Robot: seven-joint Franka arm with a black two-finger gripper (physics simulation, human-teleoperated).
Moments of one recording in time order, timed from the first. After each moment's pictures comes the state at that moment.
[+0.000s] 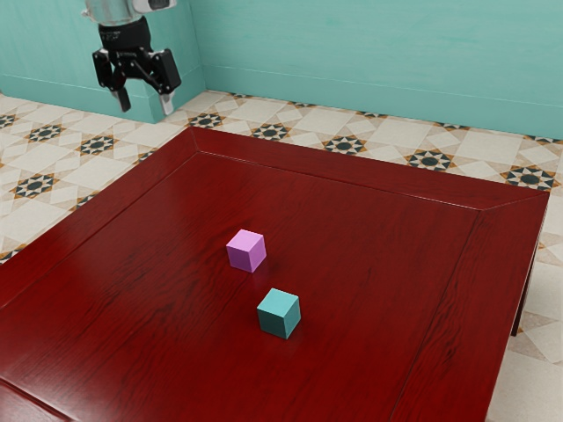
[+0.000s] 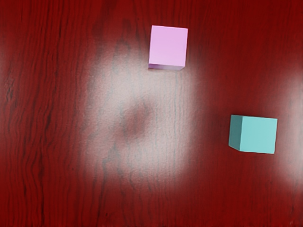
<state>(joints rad) -0.03 0.18 0.12 -1.19 -0.07 1.34 0.00</state>
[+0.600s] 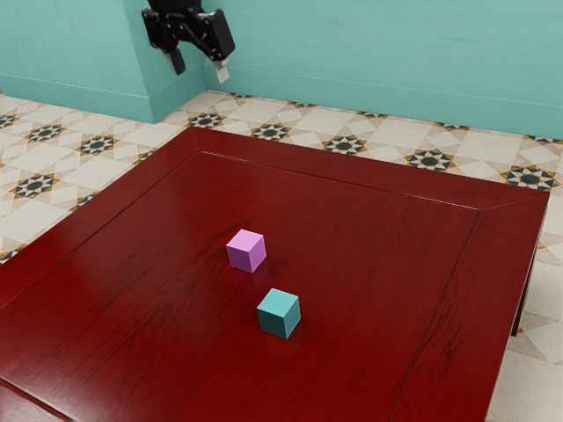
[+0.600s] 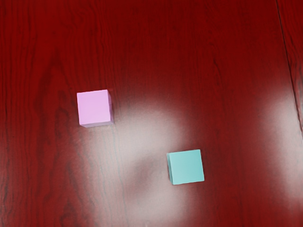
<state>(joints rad) -0.13 0.21 -0.02 -1.00 -0.01 1.35 -0.03</state>
